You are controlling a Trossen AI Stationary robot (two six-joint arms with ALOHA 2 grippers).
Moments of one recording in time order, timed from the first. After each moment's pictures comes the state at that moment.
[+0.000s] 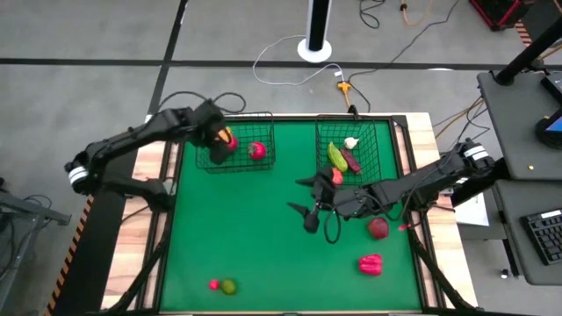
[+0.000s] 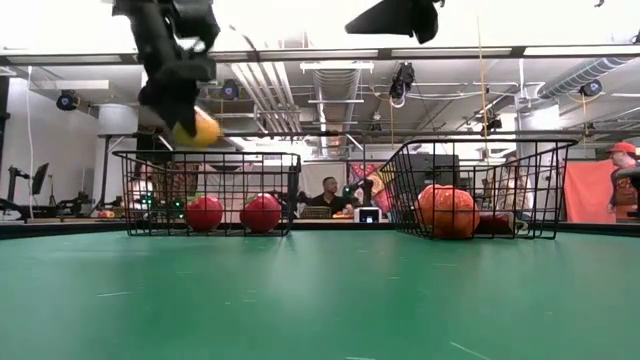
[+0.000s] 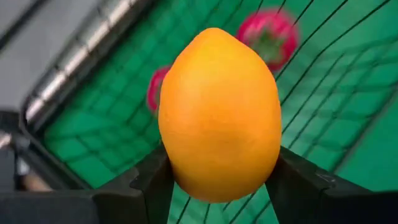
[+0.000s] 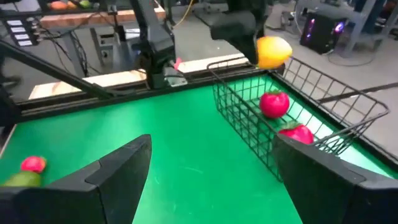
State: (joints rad) left arm 0.59 1.22 1.09 -1.01 -0.13 -0.11; right arm 0.31 1.47 1.03 0.11 0.60 0.22
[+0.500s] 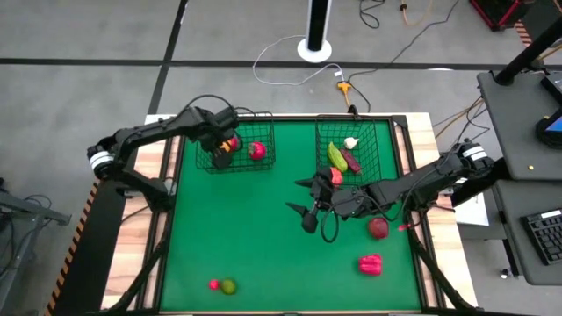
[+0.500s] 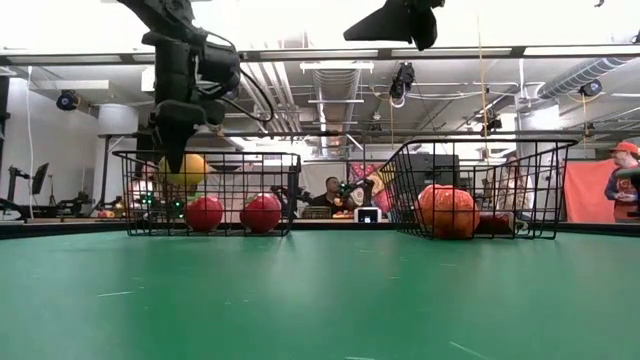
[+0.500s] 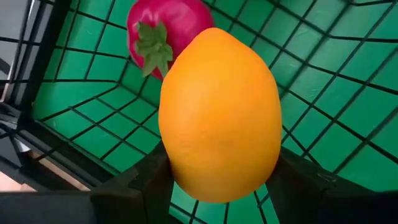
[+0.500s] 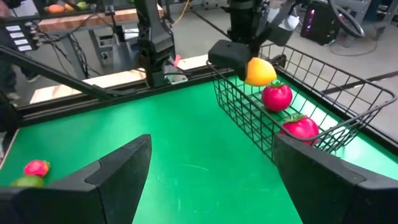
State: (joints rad) left arm 0.60 1.46 1.12 -1.12 -0.17 0.00; right arm 0.30 1.48 1.03 0.11 0.59 0.27
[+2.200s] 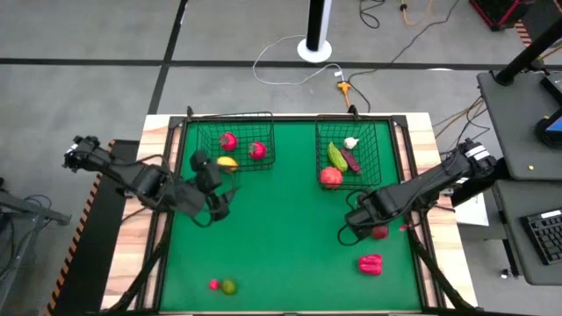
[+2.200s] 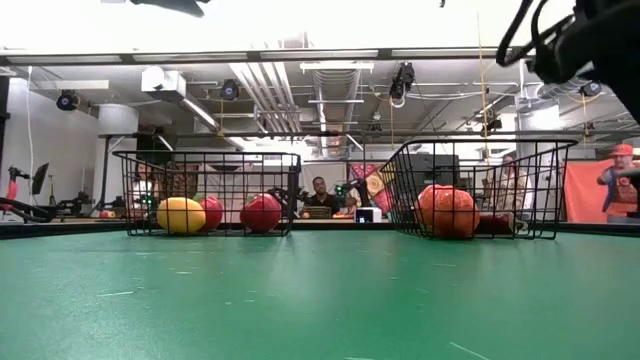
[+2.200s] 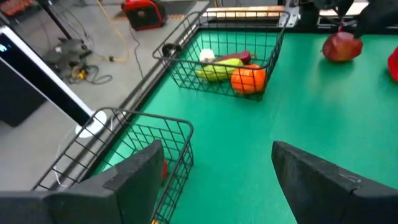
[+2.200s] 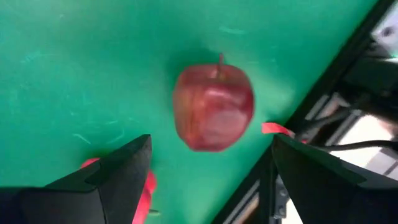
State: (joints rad) left arm -0.43 1.10 1.12 -0.79 -0.83 -0.41; right arm 0.40 1.46 1.08 -1.37 -0.12 1.47
